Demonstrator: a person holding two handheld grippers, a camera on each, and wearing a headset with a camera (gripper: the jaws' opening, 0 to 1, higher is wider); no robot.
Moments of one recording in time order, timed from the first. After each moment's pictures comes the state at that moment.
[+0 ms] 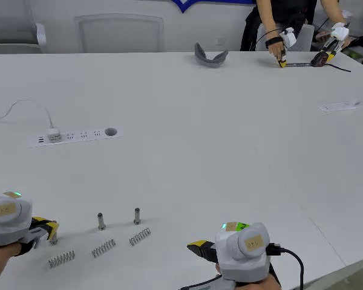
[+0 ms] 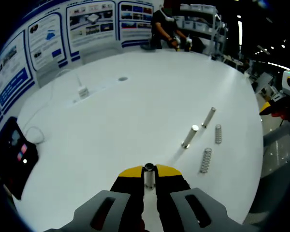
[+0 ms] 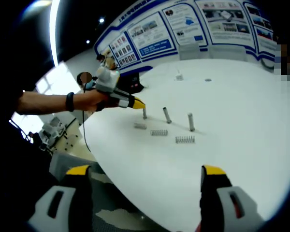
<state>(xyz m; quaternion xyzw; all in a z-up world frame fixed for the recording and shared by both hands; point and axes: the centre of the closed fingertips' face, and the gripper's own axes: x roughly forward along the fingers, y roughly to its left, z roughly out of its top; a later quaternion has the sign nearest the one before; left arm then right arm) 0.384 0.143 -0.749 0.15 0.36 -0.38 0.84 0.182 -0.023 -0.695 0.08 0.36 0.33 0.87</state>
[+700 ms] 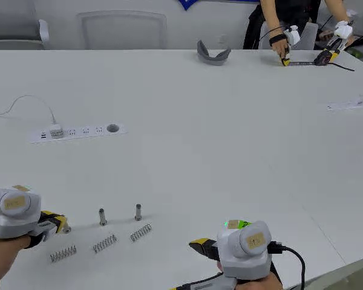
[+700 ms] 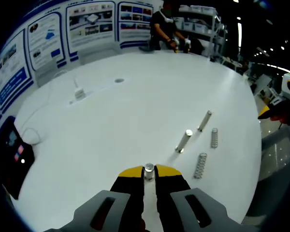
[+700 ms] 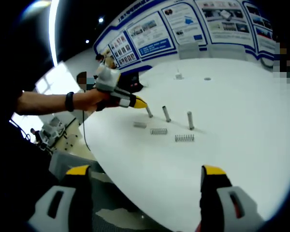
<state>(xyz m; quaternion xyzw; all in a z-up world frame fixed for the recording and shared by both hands) 0.378 0.128 -0.747 0.14 0.36 -0.39 0.84 0.180 -0.024 -0.696 0.08 0.36 0.33 0.87</state>
